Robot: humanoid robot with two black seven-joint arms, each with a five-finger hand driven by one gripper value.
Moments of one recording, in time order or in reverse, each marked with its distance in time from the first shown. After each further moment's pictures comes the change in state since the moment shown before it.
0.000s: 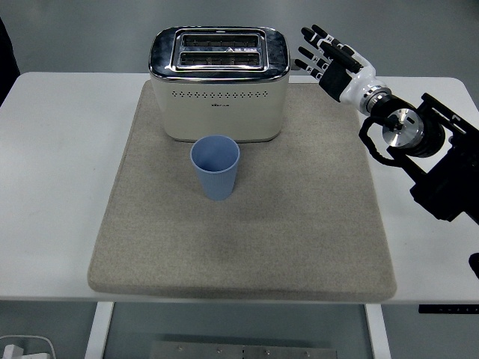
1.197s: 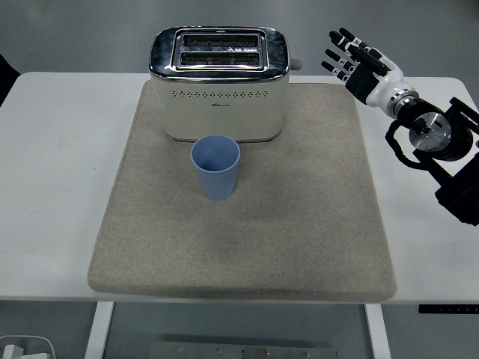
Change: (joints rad) left arm 0.000 0.000 0.000 0.000 0.000 0.000 0.000; right arm -0.034 -0.090 0.003 0.001 0.003 0.026 0.001
